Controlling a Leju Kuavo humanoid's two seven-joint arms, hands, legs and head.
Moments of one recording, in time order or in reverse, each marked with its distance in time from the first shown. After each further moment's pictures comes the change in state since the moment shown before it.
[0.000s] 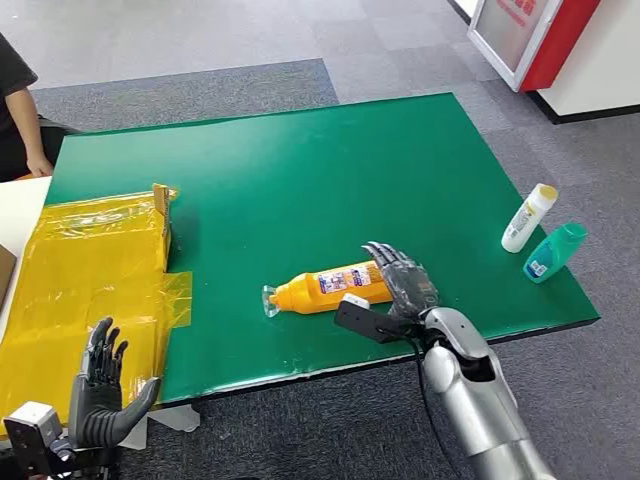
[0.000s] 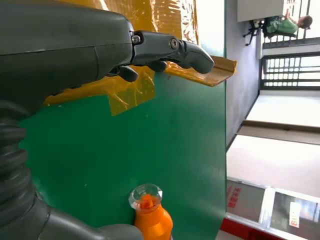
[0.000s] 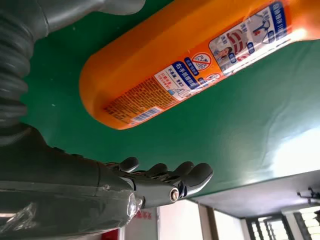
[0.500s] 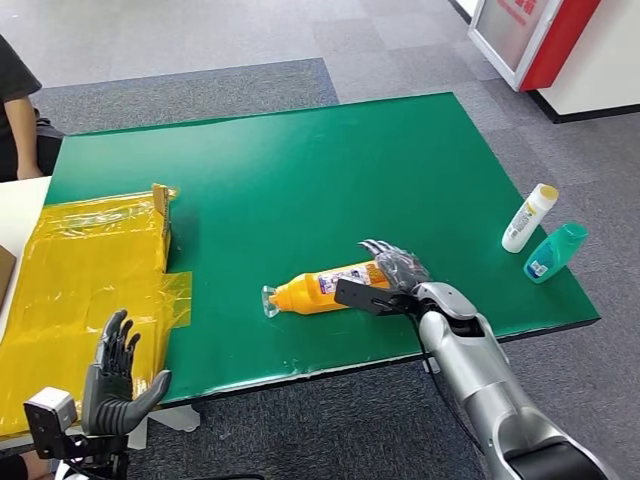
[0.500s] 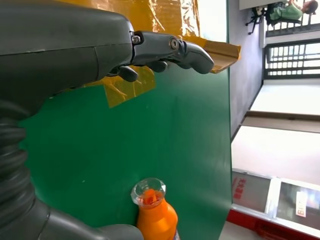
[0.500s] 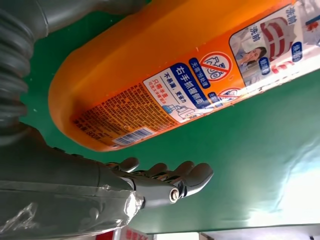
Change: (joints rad) left arm -0.037 0.032 -0.039 0.065 0.000 0.012 -0.002; right arm -0.174 -0.033 0.048 0.314 -0.013 0.005 -0.014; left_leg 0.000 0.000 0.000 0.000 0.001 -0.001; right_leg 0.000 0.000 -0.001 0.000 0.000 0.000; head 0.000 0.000
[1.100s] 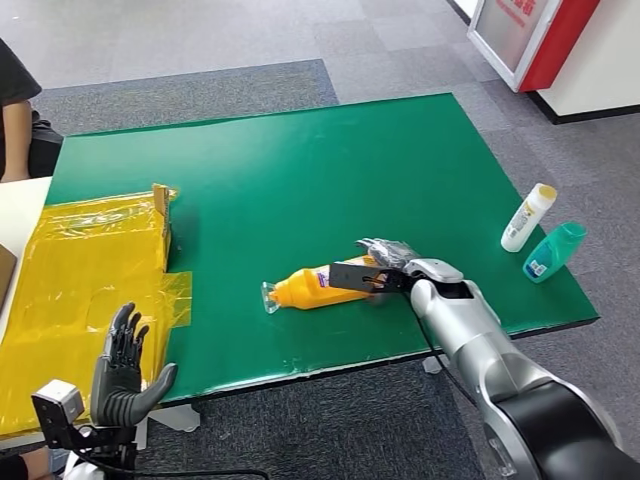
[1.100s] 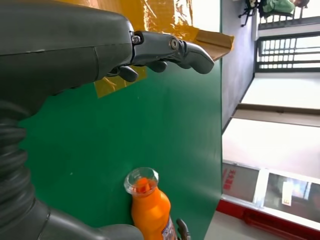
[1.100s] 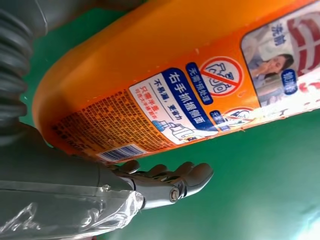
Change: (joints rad) left arm -0.047 0.037 -0.063 0.078 0.065 0.026 -0.039; right arm -0.257 -0.009 0.088 0.357 0.001 0.147 0.018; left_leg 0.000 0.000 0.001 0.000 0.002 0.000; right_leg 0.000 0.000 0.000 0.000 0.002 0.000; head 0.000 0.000
